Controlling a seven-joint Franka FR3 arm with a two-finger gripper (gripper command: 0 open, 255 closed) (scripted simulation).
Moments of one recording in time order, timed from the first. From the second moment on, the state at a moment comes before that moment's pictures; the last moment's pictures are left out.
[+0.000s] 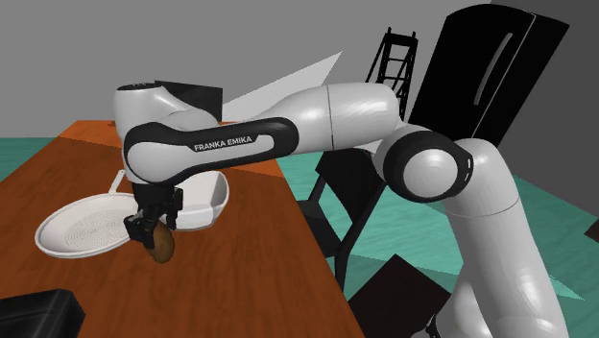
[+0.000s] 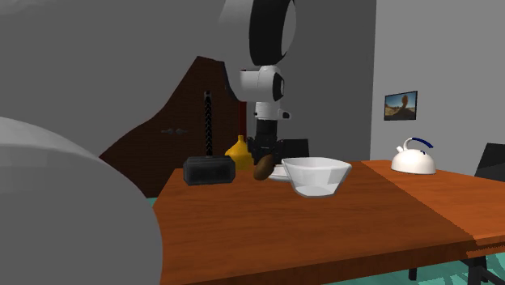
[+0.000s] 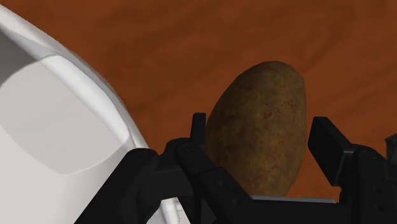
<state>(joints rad) 0.40 0.66 0.36 -1.23 -0.17 1.88 0.15</state>
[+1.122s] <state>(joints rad) 0.41 0.67 0.36 -1.31 -0.18 2.02 0.16</state>
